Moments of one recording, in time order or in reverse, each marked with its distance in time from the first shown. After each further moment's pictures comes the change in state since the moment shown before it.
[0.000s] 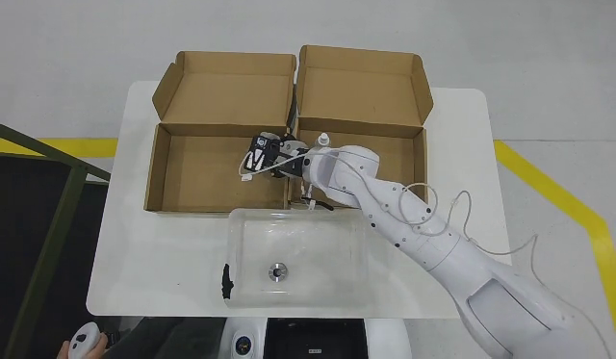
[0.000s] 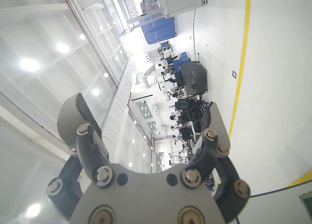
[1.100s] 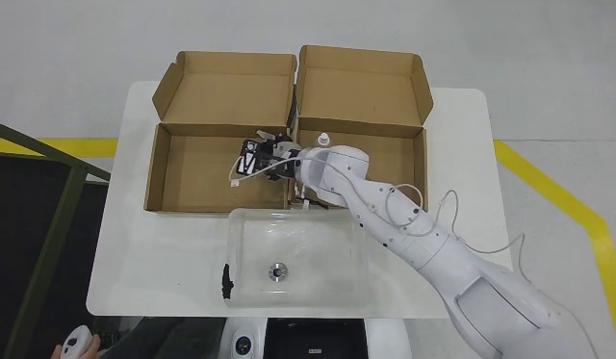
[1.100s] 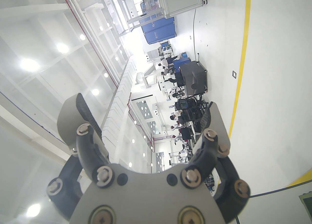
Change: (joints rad) left arm 0.000 0.000 0.000 0.000 0.000 0.000 0.000; right arm 0.002 -0.054 0.017 0.030 -0.096 -0.033 0.002
